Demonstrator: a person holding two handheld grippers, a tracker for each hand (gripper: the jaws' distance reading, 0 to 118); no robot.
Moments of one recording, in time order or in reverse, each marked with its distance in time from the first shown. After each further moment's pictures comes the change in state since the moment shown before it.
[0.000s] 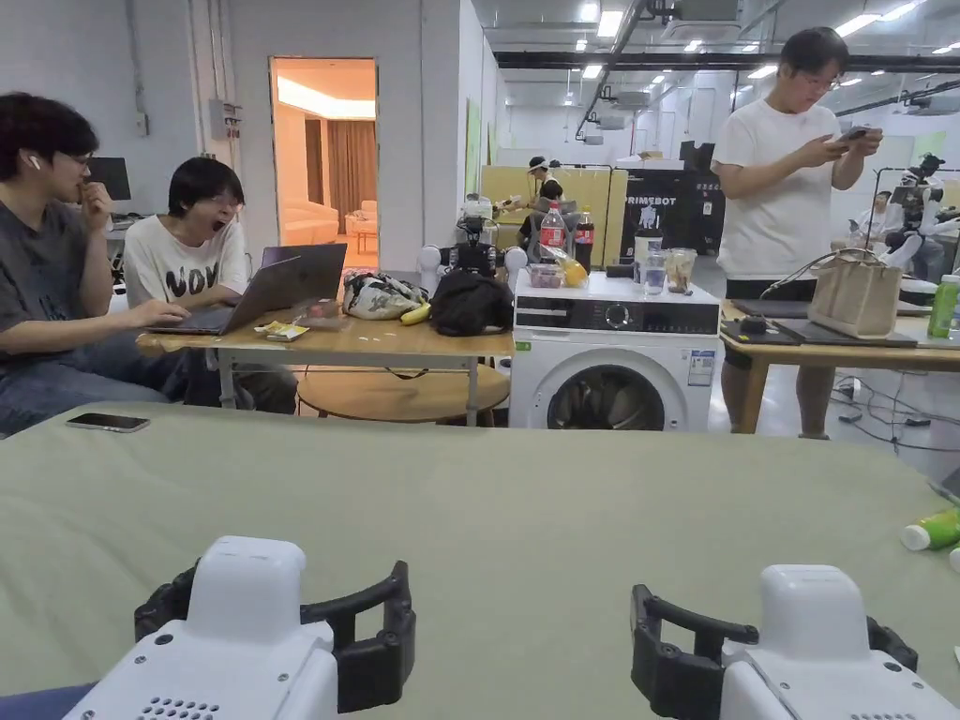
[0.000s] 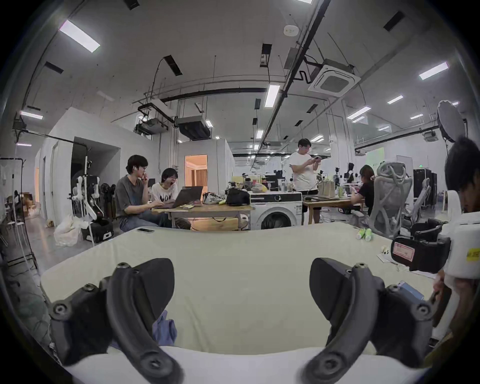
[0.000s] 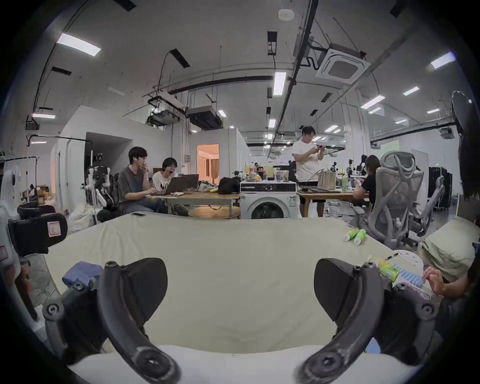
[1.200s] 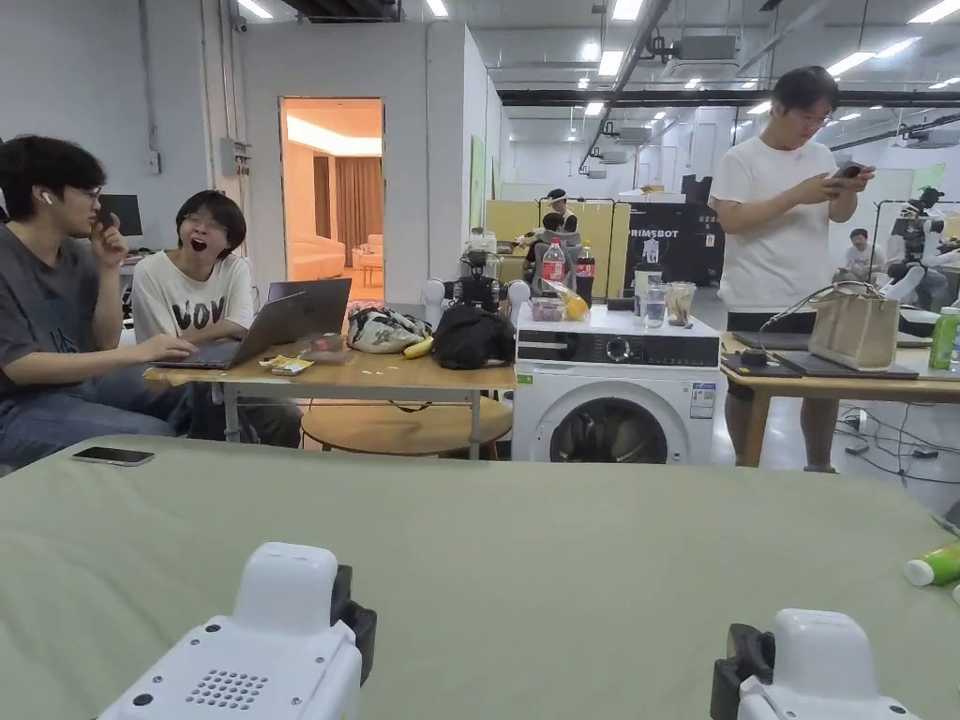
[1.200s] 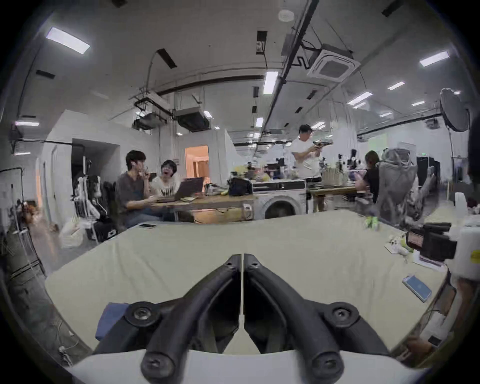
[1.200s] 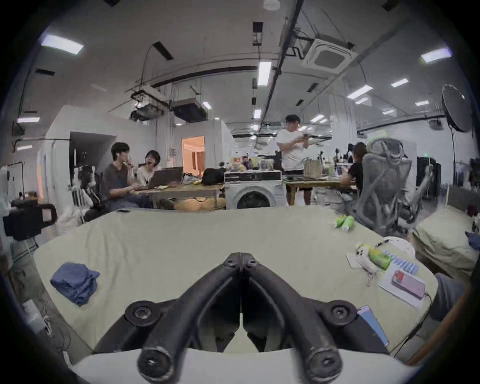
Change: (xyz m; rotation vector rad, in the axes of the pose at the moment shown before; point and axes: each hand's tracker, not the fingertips) left arm 0.006 0.005 -0.031 -0.059 0.040 -0.037; right arm 0.022 -0.012 -0.021 -0.055 -0.080 -0.028
